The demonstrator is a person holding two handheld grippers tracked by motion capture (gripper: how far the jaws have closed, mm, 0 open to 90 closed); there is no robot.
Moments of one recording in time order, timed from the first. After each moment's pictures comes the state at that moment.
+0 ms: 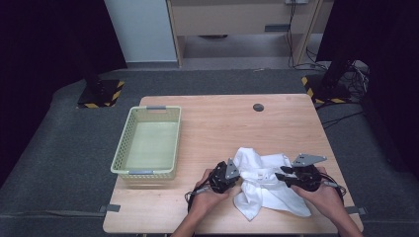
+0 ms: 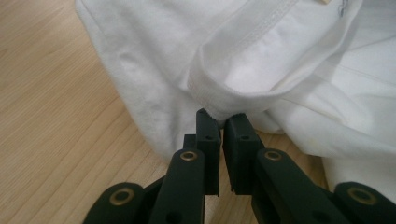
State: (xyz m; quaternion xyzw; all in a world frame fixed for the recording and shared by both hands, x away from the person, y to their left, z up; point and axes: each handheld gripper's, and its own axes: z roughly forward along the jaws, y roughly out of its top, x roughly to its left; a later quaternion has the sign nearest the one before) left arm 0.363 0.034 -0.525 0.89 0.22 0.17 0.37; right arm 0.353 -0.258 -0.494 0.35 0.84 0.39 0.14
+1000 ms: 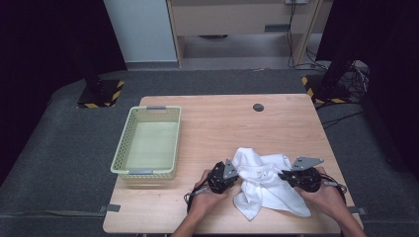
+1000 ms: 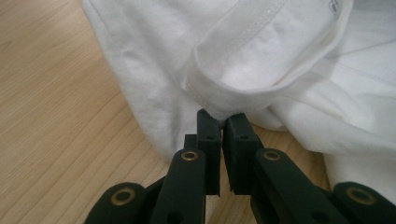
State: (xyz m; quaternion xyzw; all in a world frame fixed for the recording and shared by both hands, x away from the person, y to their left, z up) left arm 0.363 0.039 -0.525 0.88 0.24 0.16 0.39; right arm 0.357 -0.263 -0.509 0.30 0.87 0.36 0.16
